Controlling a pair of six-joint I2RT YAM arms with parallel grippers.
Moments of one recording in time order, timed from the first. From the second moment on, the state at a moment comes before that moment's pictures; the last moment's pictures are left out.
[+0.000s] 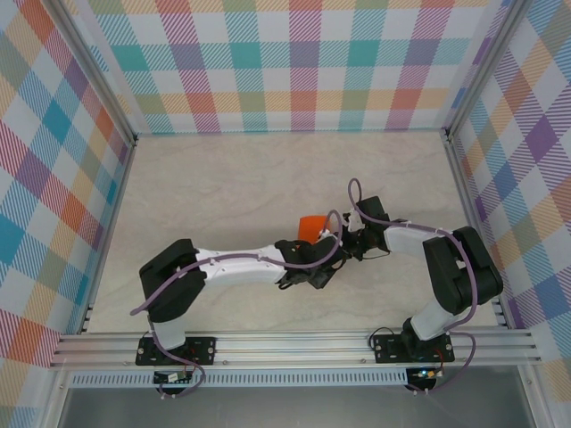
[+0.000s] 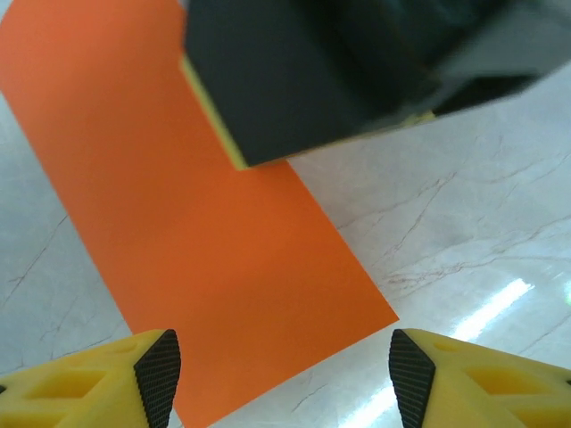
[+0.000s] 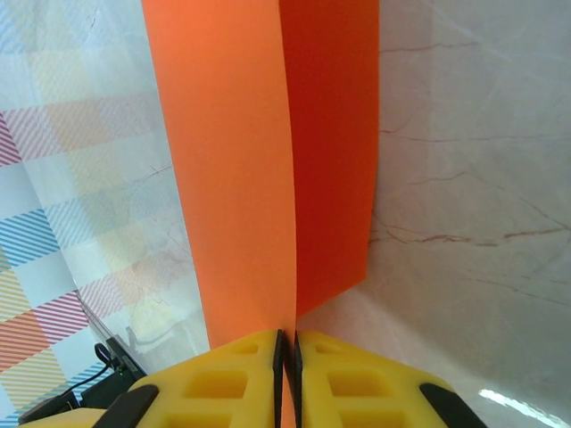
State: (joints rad) left arm -1.17 1.82 1.23 -0.53 -0.34 -0.33; right arm 0.36 1.61 0.71 -0.20 -0.68 0.73
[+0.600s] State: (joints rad) left arm -1.20 1.89 1.24 -0.56 -0.43 -0.21; right arm 0.35 1.61 0.73 -0.24 -0.70 0.73
